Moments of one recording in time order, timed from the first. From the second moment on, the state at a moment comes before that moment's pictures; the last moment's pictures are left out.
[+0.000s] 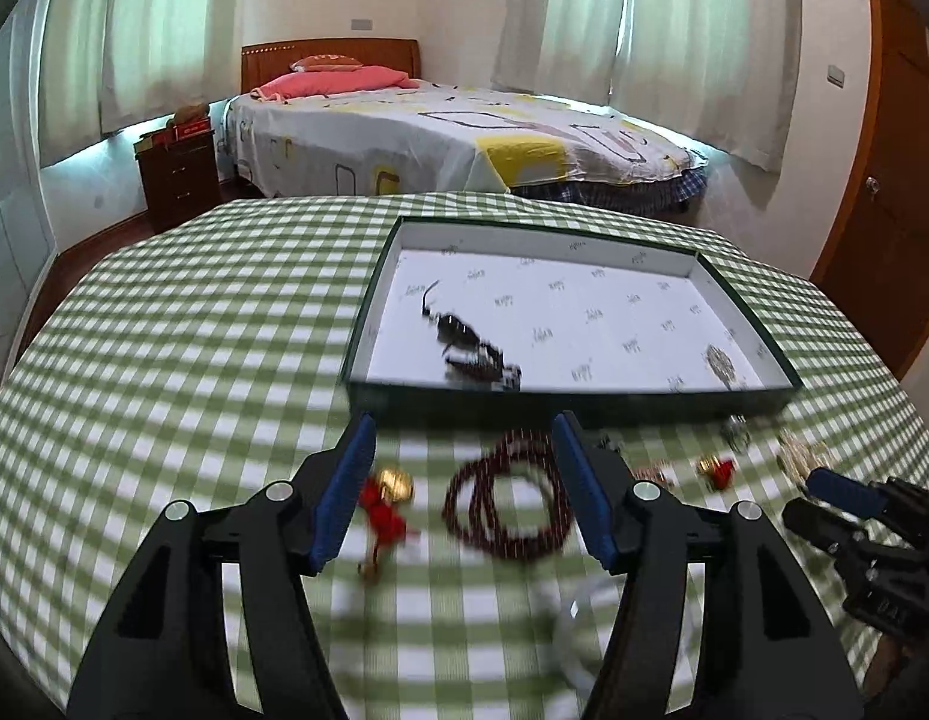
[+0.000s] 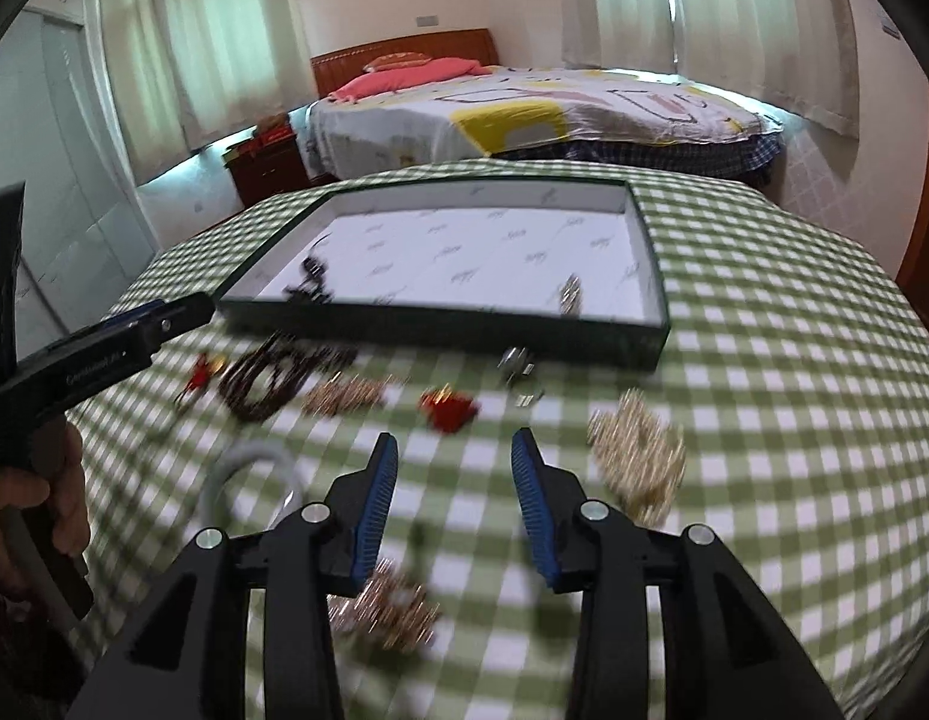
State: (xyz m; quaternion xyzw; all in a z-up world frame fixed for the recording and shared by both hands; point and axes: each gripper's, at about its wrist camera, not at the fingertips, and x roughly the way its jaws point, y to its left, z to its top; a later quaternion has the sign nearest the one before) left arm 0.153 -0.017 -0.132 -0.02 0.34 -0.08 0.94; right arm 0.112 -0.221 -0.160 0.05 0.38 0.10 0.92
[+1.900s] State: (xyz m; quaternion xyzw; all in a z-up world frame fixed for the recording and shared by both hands) left arm 0.093 -0.063 -0.155 0.00 0.38 -0.13 0.91; right arm 0.078 -0.244 -0.171 0.04 0.38 0.07 0.92
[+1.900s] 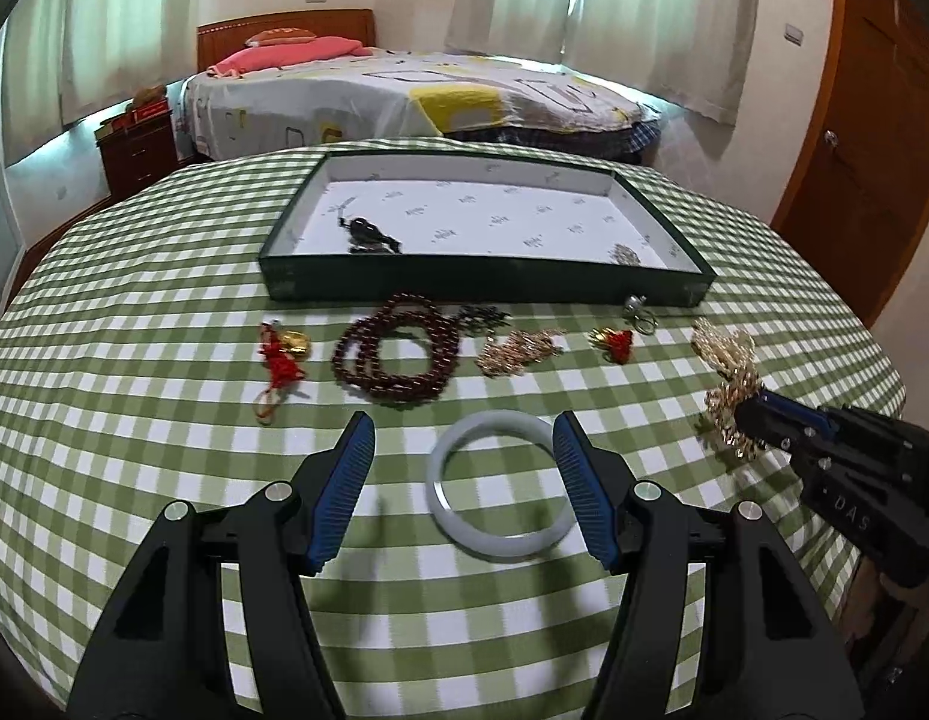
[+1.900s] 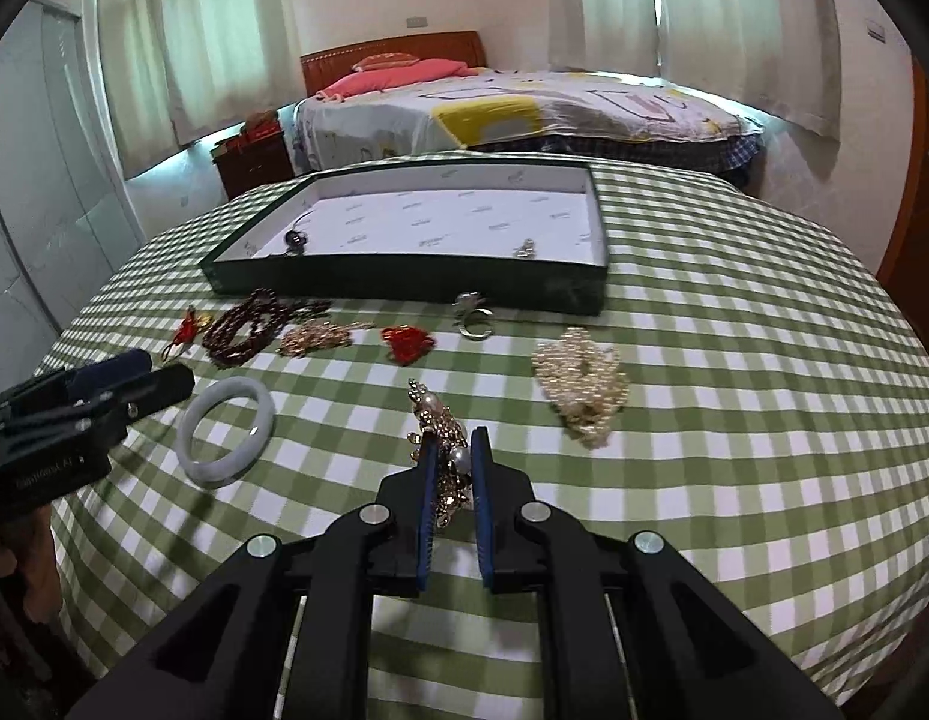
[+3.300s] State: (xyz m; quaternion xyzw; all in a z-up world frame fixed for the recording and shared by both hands) left arm 0.105 -0.081 -0.186 0.03 0.42 -0.11 0.90; right arm 0.080 -0.254 -0.184 0.06 0.39 0.06 0.92
